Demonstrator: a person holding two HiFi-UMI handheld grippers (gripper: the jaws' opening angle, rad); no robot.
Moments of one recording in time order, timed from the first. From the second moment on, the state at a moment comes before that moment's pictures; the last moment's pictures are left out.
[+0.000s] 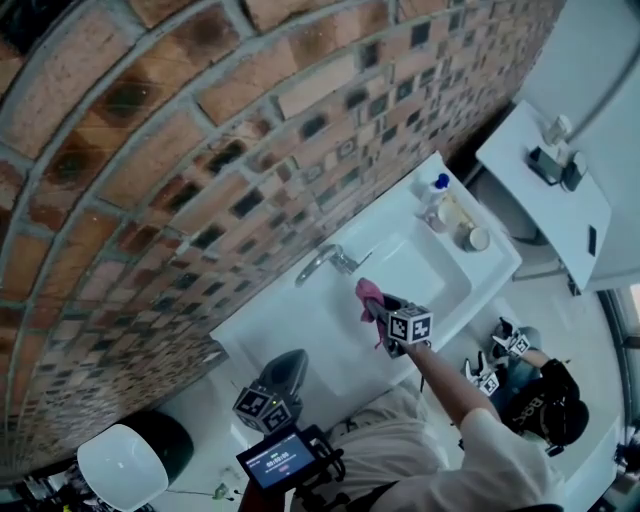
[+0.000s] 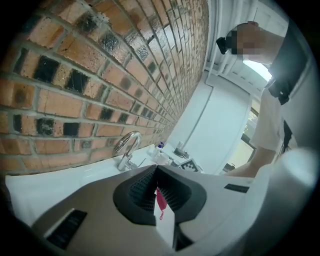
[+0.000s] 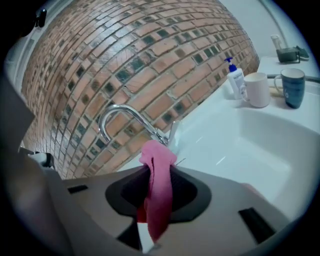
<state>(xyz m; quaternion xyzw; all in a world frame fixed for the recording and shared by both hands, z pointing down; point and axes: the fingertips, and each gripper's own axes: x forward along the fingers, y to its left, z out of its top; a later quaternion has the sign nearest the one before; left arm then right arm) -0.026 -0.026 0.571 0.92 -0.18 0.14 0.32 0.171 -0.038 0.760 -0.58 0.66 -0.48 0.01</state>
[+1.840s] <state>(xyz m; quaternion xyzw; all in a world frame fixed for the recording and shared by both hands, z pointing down) -0.018 -0.016 0.610 0.90 -0.21 0.15 0.36 0.236 -0.132 0.749 -0.60 0.67 -0.43 0.01</state>
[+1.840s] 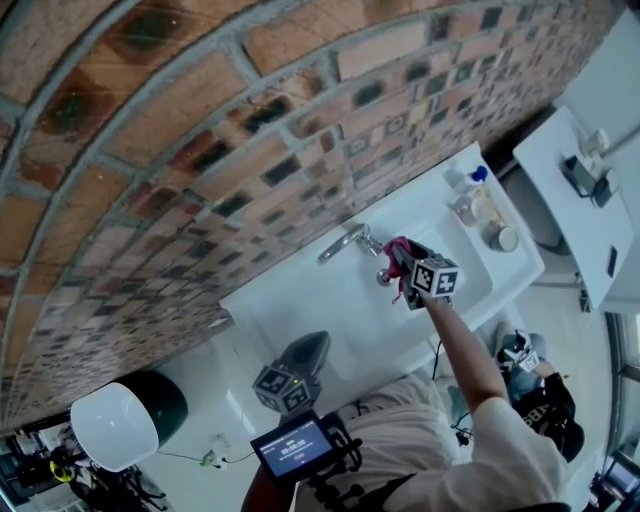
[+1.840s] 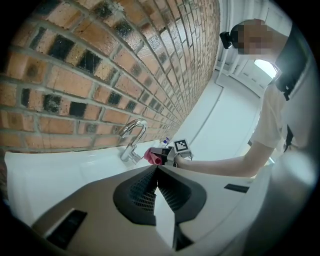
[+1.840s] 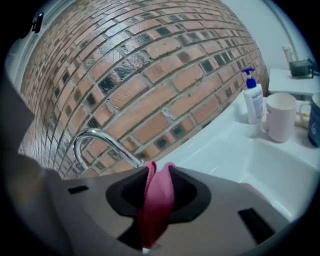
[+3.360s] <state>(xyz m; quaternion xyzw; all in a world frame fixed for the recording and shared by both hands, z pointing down) -0.037 0.001 0.611 0.89 -0.23 0.15 0.37 0.110 -0.146 0.827 -0.24 0.61 0.13 -0.75</state>
